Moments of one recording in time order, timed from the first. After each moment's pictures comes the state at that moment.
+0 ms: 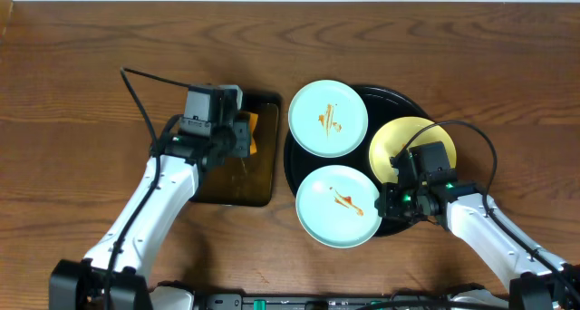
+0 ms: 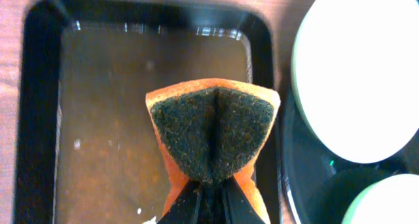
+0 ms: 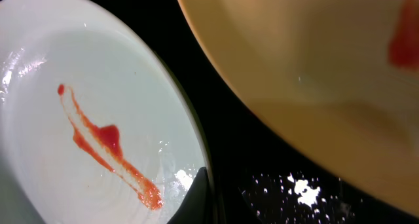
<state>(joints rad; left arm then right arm) -0.21 1.42 0.92 -0.46 0.15 -0.20 0.23 1.38 0.56 -0.48 -0.39 0.36</state>
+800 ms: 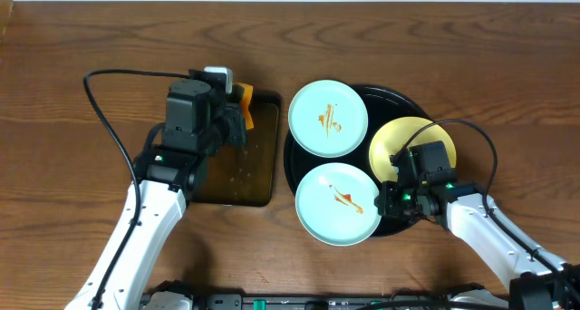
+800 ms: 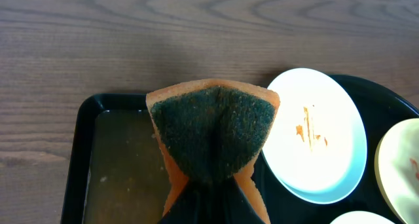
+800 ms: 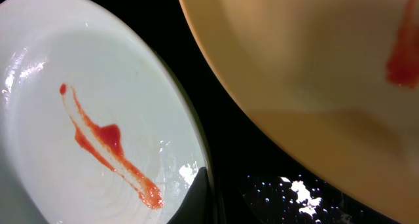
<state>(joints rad) -0.21 1.26 0.92 -0.37 0.12 -0.20 0.23 1.38 0.56 -0.46 -0.39 0.36</state>
